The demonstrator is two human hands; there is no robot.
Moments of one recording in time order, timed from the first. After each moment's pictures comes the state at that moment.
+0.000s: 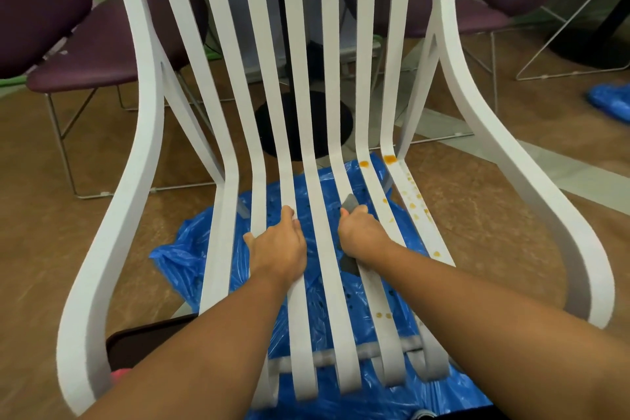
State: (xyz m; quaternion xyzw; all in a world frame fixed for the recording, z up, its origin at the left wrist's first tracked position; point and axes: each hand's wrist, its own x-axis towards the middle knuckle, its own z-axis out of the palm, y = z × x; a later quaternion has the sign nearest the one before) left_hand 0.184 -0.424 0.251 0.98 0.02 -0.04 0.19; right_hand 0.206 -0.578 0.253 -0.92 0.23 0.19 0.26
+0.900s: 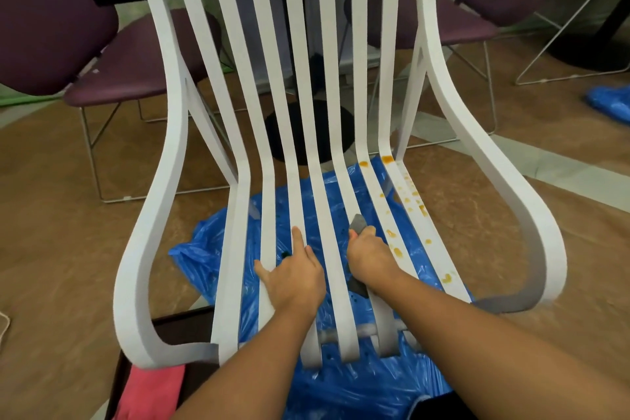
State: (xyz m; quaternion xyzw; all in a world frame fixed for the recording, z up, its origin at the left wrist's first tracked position) left_hand 0.103 -0.448 0.264 0.98 0.12 -0.08 0.12; right_hand 0.136 -0.578 0.253 -0.91 0.24 0.15 0.29
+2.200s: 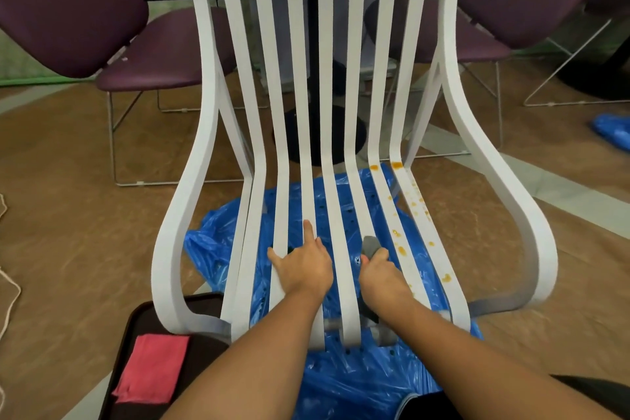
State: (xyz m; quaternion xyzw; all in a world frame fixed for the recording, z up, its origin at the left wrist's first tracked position) left_hand 0.100 -0.445 0.265 0.98 0.13 -0.09 0.14; right_hand 0.073 -0.574 0.262 -0.95 0.20 0.14 0.19
